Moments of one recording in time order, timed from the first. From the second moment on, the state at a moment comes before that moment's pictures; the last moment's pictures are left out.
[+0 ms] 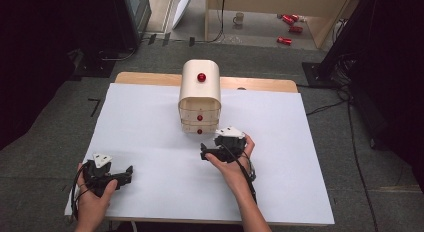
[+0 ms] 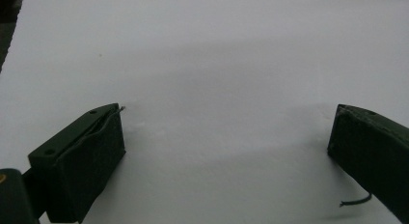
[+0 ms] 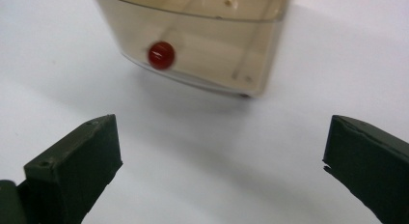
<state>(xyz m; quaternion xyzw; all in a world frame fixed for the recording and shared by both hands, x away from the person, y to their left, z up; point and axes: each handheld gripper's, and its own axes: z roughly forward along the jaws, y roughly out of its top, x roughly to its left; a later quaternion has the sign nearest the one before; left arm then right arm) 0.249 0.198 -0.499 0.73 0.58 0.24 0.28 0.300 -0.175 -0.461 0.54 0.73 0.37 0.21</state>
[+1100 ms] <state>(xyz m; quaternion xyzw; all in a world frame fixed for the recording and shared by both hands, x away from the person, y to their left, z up) 0.249 0.198 -0.499 0.73 0.58 0.24 0.28 0.234 -0.355 -0.463 0.65 0.63 0.34 0.27</state>
